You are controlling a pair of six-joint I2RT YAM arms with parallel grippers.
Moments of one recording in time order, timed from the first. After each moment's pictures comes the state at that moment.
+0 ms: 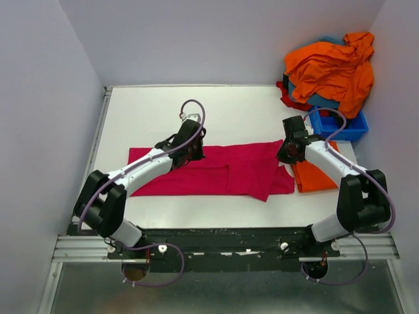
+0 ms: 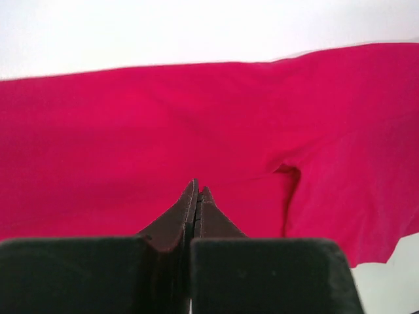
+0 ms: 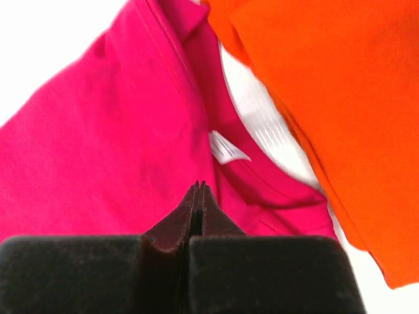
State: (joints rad) left arm -0.60 1.54 1.06 -0.29 -0.13 -0.56; right arm 0.25 1.47 0.94 -0.55 0.19 0.72
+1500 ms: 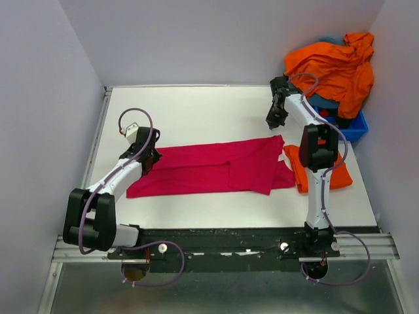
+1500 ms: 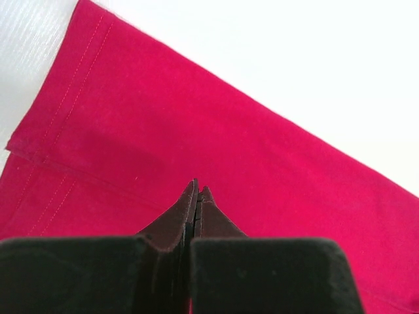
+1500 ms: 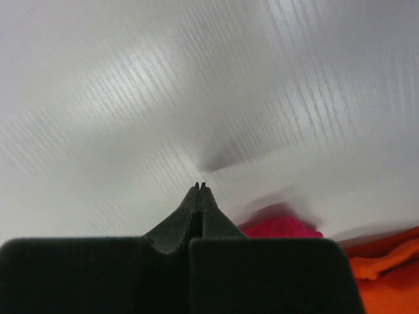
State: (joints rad) left arm -0.19 1.34 0.75 -0.25 -0.33 -0.75; right arm 0.16 2.33 2.02 -0.89 0.16 0.57
